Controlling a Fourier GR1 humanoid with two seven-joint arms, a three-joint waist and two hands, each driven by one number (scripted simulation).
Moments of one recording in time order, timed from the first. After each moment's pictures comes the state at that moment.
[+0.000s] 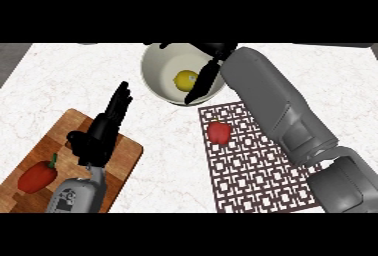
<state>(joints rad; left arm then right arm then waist) -0.19 0.06 -0.10 -1.54 -0.05 0.07 0.09 -1.38 -0.08 0.22 -0.23 0.27 0.34 -0.76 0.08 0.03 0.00</state>
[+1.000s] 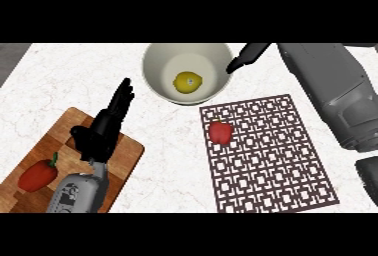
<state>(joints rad) -0.22 0.05 -0.09 -1.51 -0.05 0.06 0.09 -1.42 -0.27 0.03 -0.14 0.09 0.63 -0.57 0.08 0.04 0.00</state>
